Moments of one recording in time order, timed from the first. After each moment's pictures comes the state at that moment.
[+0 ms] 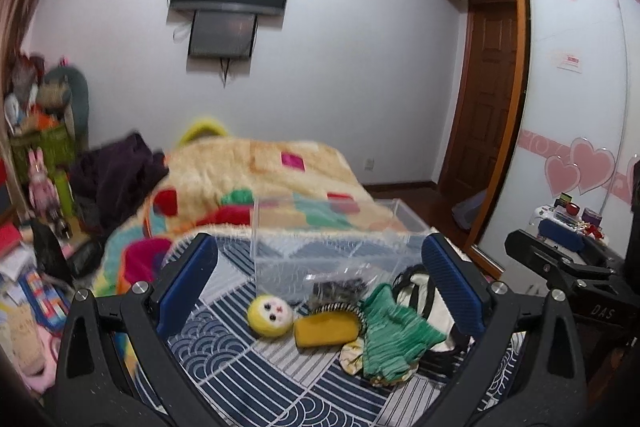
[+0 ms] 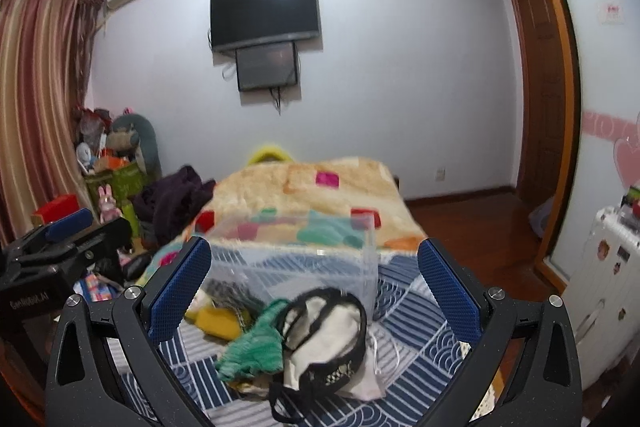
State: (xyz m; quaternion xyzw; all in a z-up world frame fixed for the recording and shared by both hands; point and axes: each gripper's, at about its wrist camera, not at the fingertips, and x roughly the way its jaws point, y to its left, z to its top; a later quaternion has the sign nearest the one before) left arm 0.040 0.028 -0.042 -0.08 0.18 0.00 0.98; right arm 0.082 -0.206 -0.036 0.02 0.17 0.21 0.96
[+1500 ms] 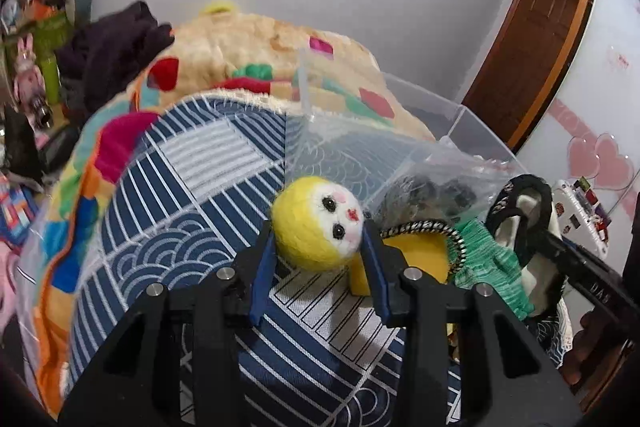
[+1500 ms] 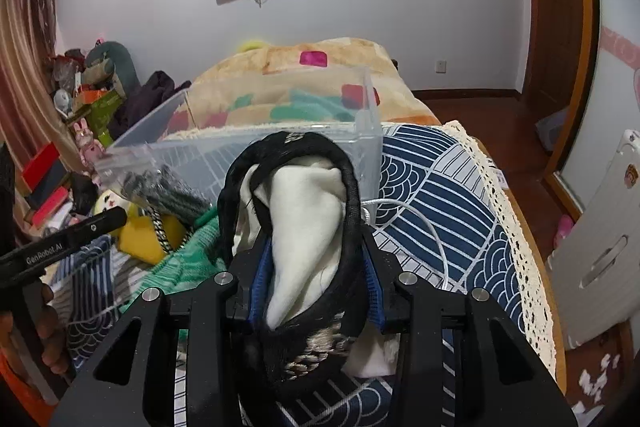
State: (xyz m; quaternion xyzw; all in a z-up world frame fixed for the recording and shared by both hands) left arm 0.107 0.072 -0.144 -0.16 0.34 0.00 0.93; right arm 0.142 -0.204 -0.110 0.01 0.34 0.20 0.92
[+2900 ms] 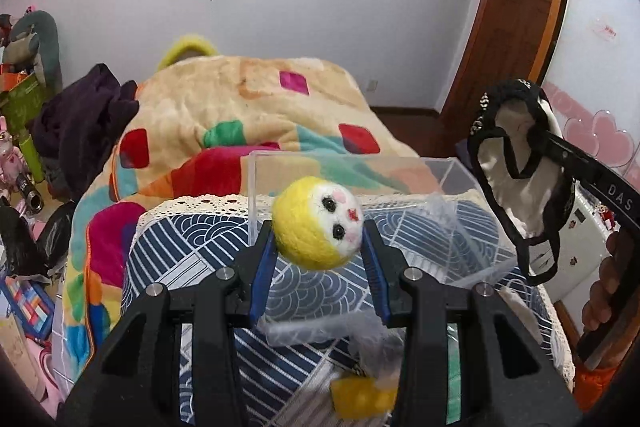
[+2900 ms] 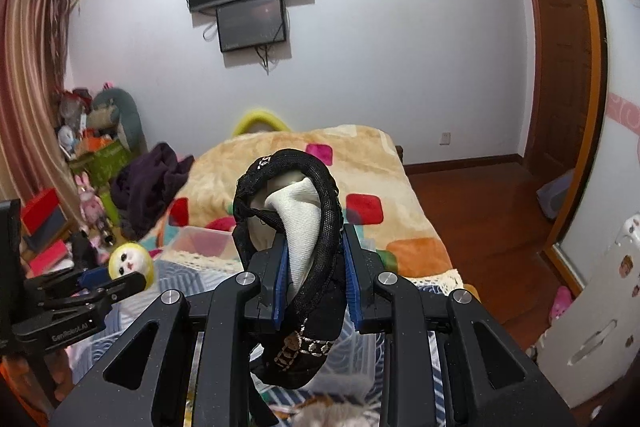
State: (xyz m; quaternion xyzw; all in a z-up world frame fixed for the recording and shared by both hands) left arm 0.199 0.067 -0.081 -0.09 0.34 -0.03 0.94; right arm 0.206 -0.169 -0.041 -0.01 0.24 0.20 0.95
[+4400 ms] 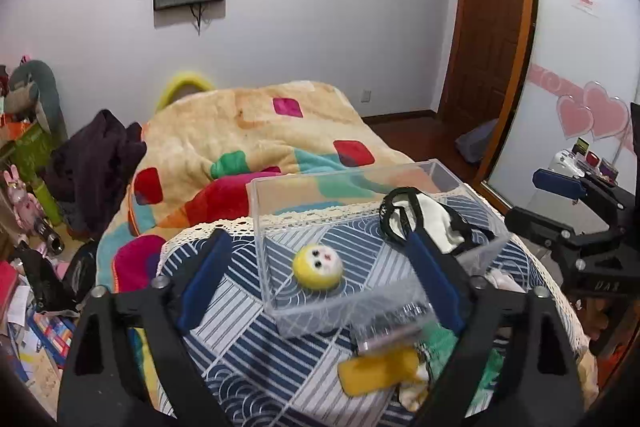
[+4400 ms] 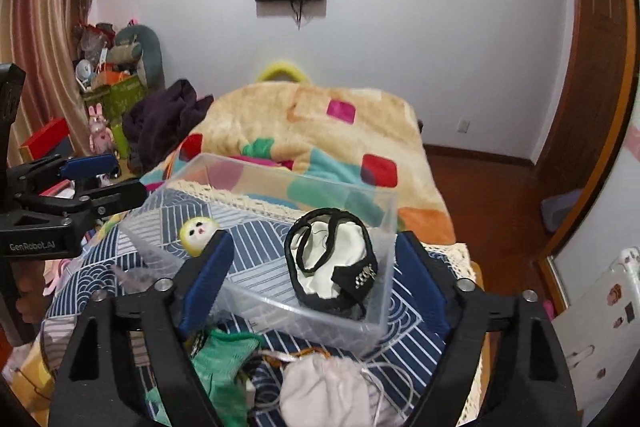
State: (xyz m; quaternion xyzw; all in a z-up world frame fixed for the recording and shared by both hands) left arm 0.156 0.053 -0.049 -0.02 0.30 -0.03 0.95; right arm 0.180 -0.167 -0.044 -0.09 0.29 0.24 0.92
